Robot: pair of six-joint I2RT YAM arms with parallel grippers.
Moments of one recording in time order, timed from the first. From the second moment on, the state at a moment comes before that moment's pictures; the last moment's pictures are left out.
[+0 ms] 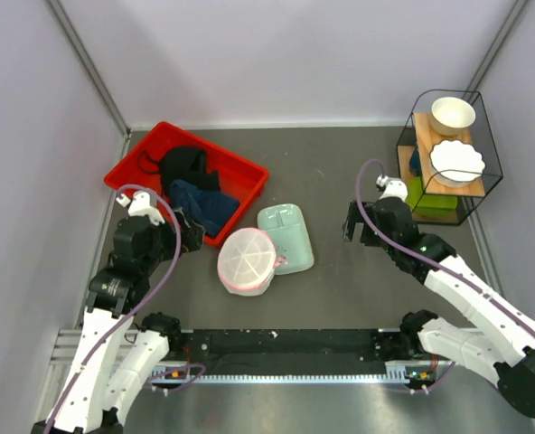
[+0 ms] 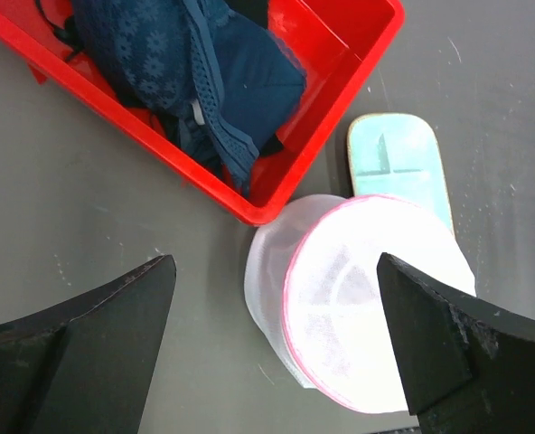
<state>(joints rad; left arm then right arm) -0.22 0.59 0.81 -0.71 -0.03 -0.48 0.56 0.90 0.75 -0.49 0.31 0.48</state>
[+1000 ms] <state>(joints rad) -1.04 0.85 0.69 -0.77 -0.32 -1.32 0.56 0.98 0.75 -0.40 0.02 0.46</state>
